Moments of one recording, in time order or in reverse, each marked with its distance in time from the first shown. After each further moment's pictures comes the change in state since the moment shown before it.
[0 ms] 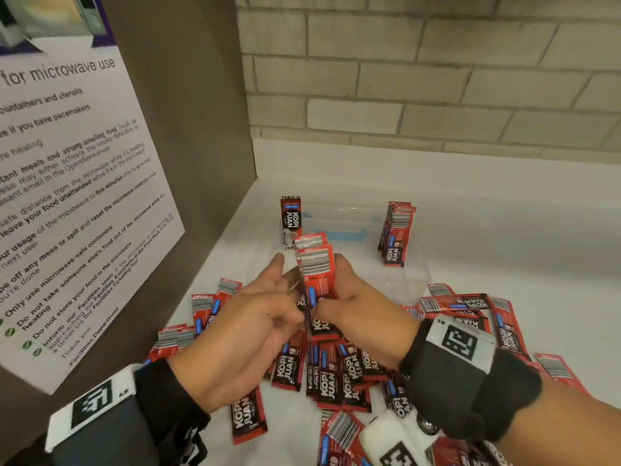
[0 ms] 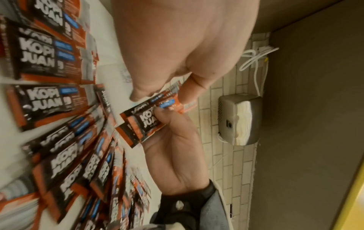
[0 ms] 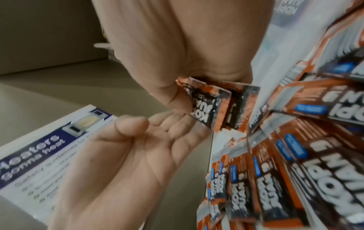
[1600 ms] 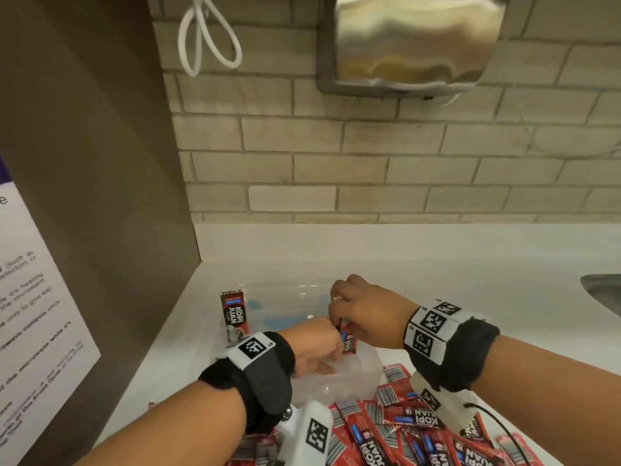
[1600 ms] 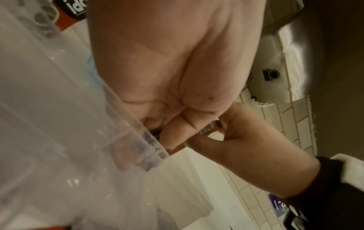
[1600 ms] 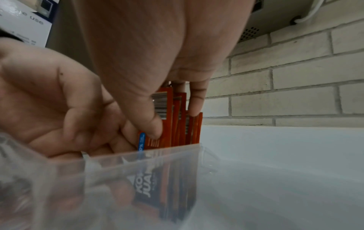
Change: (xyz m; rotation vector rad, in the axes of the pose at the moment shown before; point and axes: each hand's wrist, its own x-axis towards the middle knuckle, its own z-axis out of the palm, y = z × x) left_hand 0.178 -0.007 0.082 0.732 -0.199 -0.371; right_hand 0.064 0.025 -0.156 -1.388 -0.061 -0.357
